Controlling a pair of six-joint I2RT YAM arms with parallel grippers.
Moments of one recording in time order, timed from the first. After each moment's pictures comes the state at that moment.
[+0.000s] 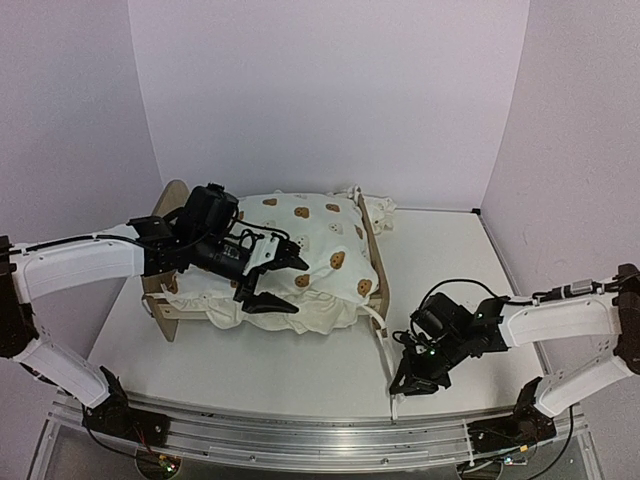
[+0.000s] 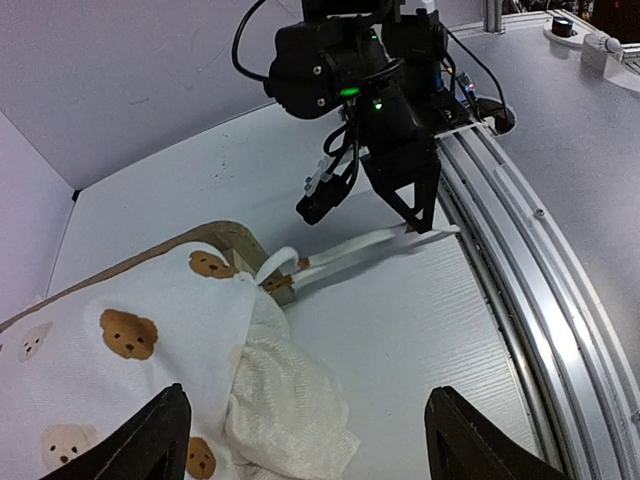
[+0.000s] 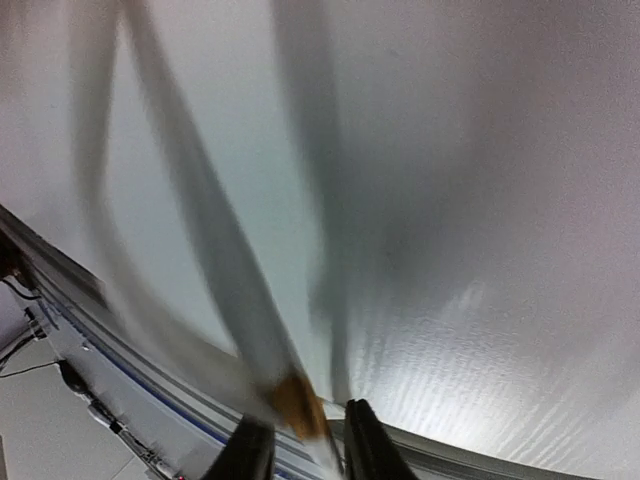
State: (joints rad) left arm -0.84 1.40 1.08 -0.28 0.70 0.76; right arm 0.91 1.36 0.58 -0.44 -0.39 0.99
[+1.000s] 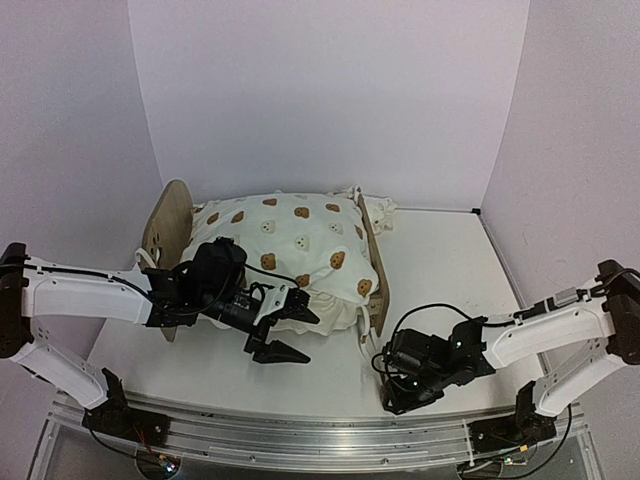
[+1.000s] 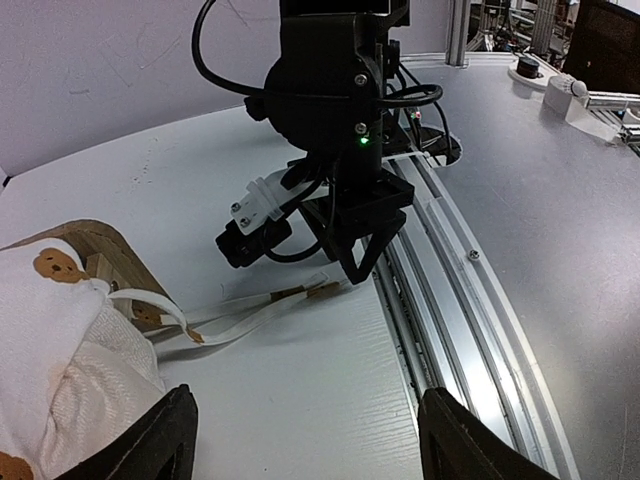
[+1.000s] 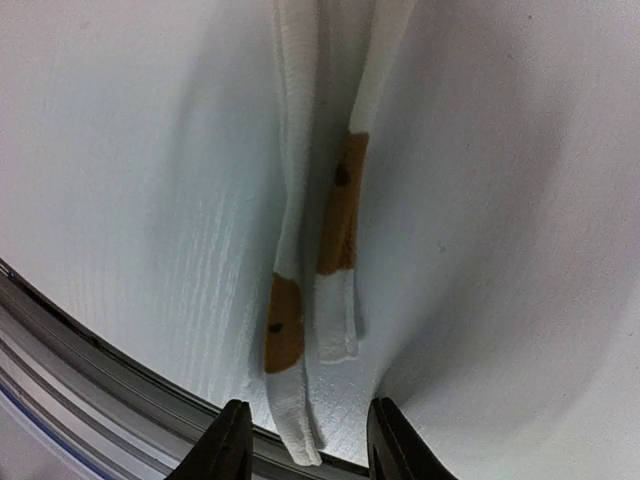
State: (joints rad) left arm -1.00 1.38 0.80 0.08 0.67 0.46; right arm 1.20 1.44 0.64 -0.48 -0.02 0.90
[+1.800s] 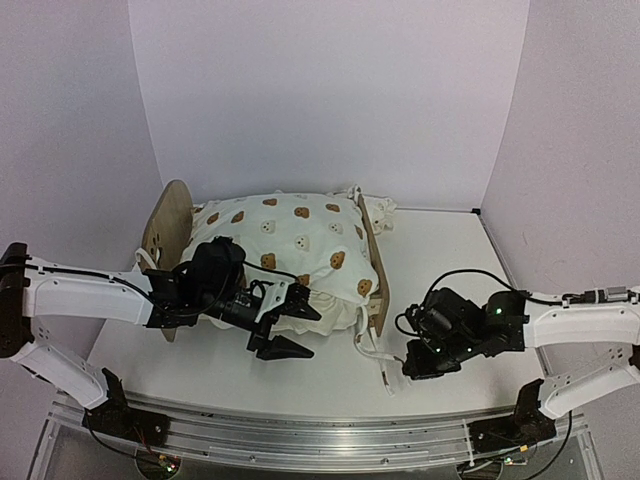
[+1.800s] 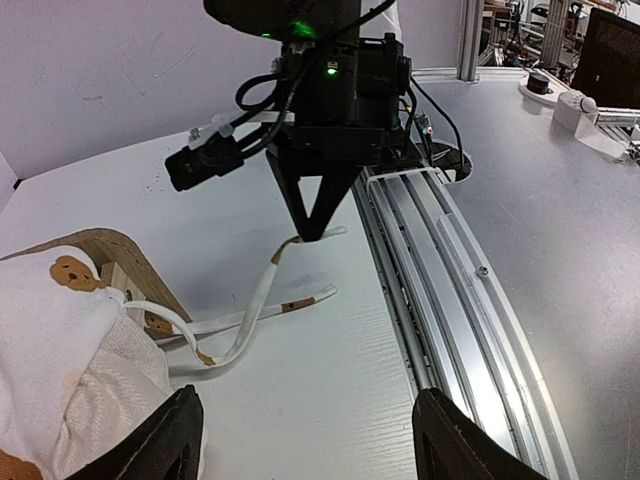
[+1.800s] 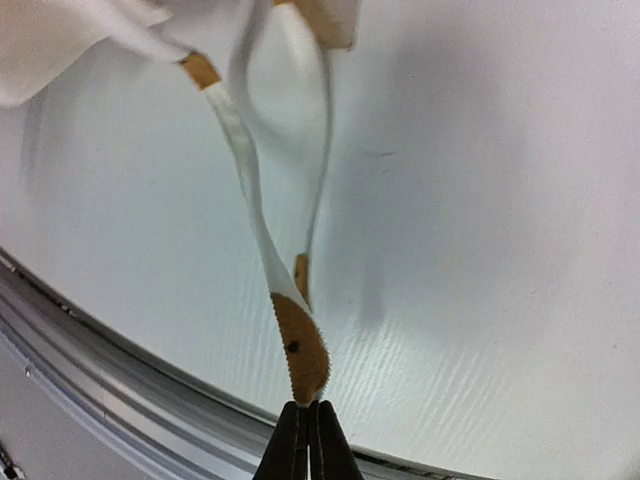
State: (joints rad) left arm -1.00 1.38 0.79 0.14 0.66 0.42; right arm 1.06 1.21 0.69 -0.62 0.00 0.87
